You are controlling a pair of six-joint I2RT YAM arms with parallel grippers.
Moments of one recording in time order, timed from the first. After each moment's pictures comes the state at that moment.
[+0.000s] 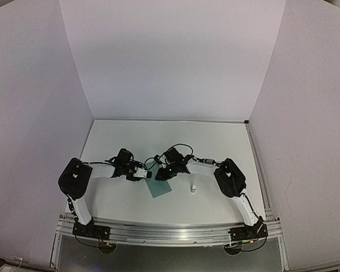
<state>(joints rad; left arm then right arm) -0.51 1.86 0.93 0.01 0.37 1.31 0.82 2.39 1.77 -0.36 -0.48 0.36</state>
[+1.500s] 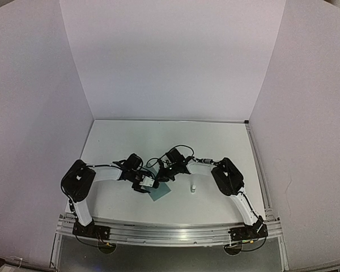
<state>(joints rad) -0.66 1.86 1.00 -0.25 0.51 1.24 0.79 2.45 1.76 -0.25 -0.71 0.79</state>
